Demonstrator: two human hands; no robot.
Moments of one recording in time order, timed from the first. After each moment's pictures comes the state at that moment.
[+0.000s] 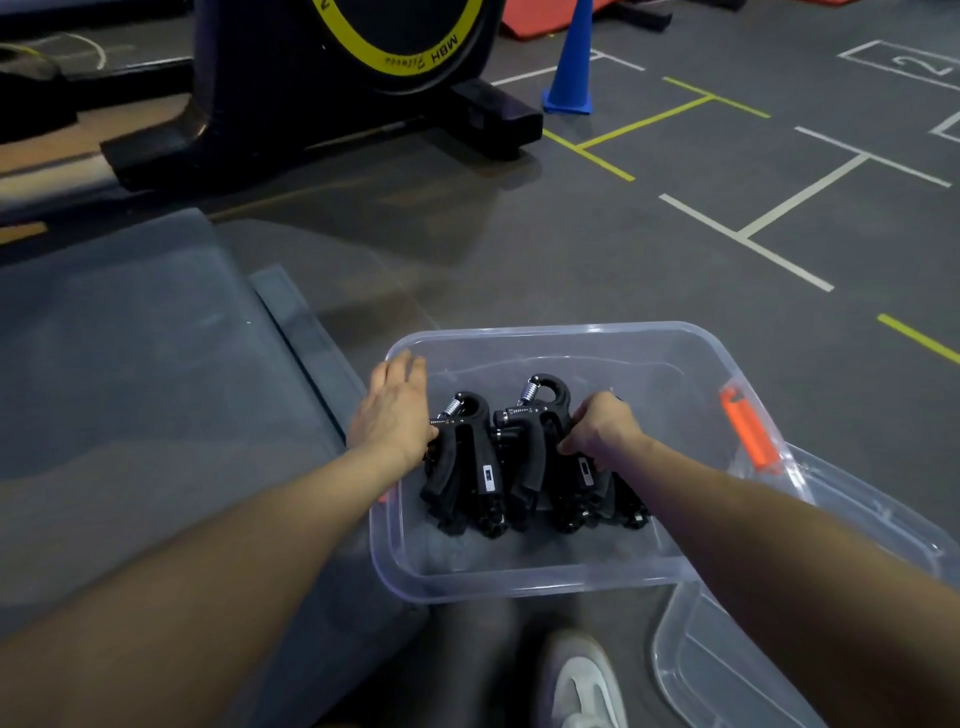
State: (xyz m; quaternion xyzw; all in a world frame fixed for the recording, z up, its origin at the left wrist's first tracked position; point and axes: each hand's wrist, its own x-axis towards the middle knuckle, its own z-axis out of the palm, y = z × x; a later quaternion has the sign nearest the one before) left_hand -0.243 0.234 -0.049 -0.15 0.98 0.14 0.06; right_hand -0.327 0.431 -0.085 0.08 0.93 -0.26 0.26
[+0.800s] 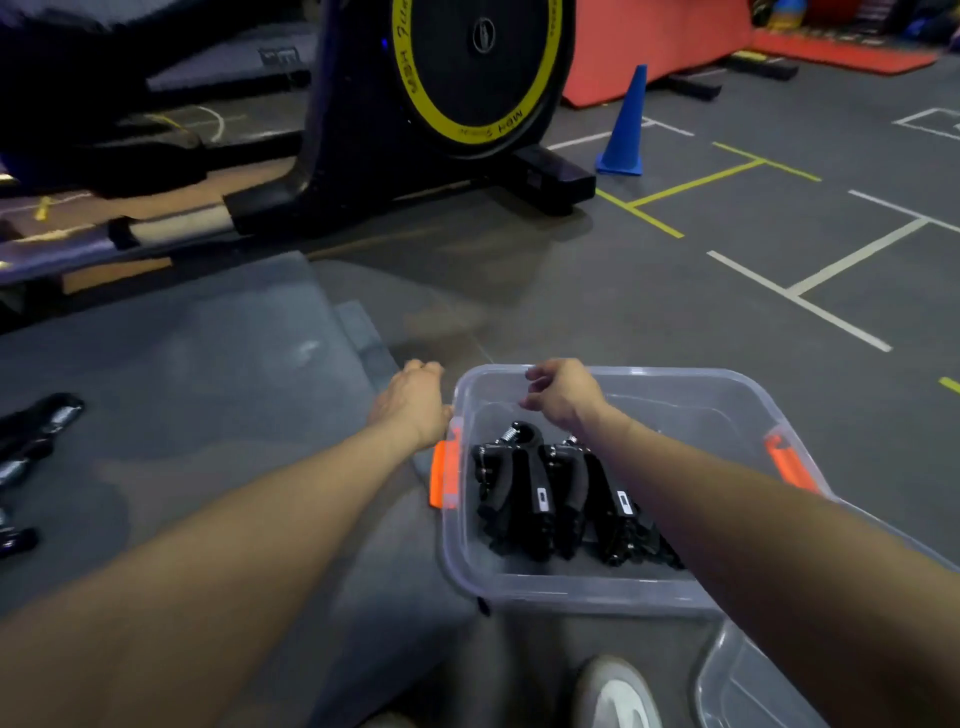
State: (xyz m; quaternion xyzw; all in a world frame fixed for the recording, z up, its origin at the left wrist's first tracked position) left_hand -0.224 0.189 0.005 -0.22 0.96 0.16 0.04; right_hand -0.317 0.339 -0.020 -0.08 0.88 -0.43 0.20
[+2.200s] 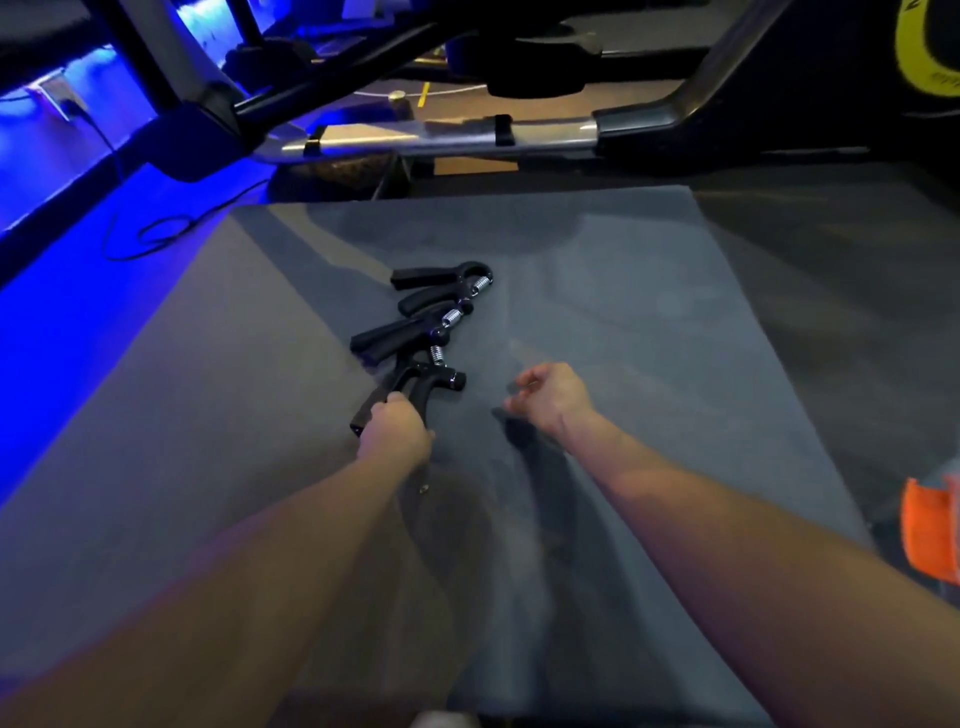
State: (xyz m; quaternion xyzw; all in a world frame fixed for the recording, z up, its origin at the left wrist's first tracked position) left_hand 0.078 -0.104 -0.072 -0.63 0.74 0.24 0.06; right_hand -0.073 -0.040 -0.090 -0.27 0.82 -0.38 0.35
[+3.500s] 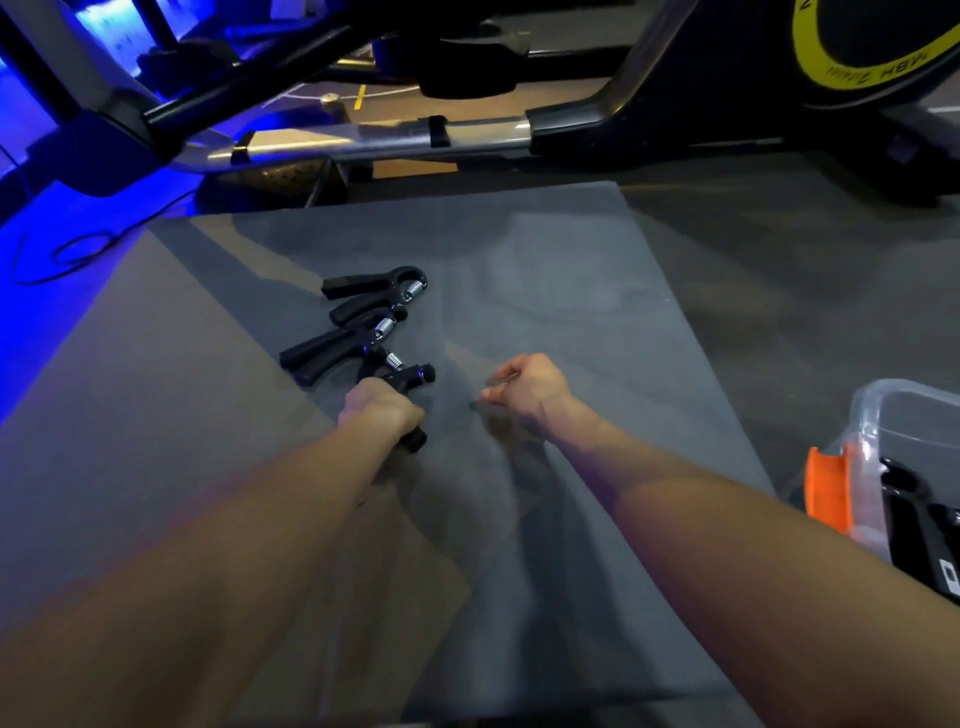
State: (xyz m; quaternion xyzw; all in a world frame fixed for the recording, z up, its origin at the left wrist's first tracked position) left_hand 0.017 -0.096 -0.057 -0.67 0.66 0.34 0.00; right_hand -0.116 -0.010 -0.079 -0.24 0.82 -0.39 0.35
